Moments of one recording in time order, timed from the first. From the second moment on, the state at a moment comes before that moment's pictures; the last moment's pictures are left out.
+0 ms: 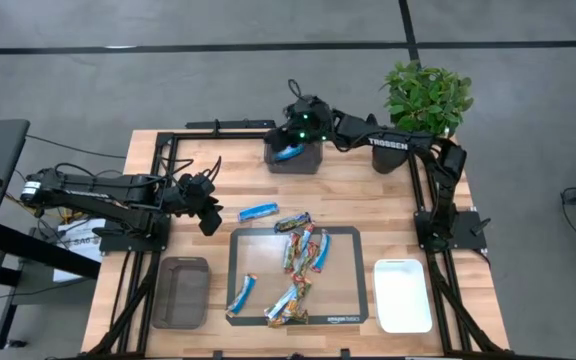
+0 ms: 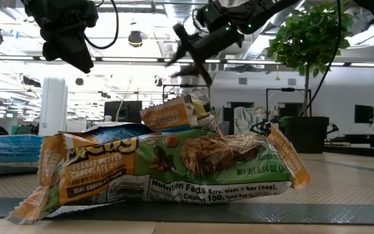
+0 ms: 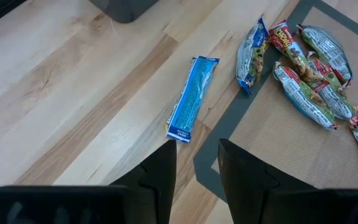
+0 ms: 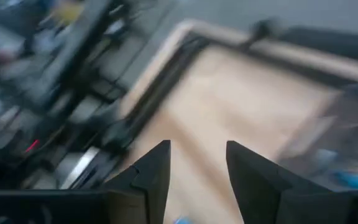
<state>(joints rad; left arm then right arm) -0.06 0.90 0.79 -0.80 -0.30 -0.65 -0.42 1.90 1.57 -0.17 -0.28 0.62</state>
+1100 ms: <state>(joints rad) -0.06 0.90 0.79 -0.71 -0.21 -0.58 -0.09 2.17 1.69 -0.56 0.01 -0.30</state>
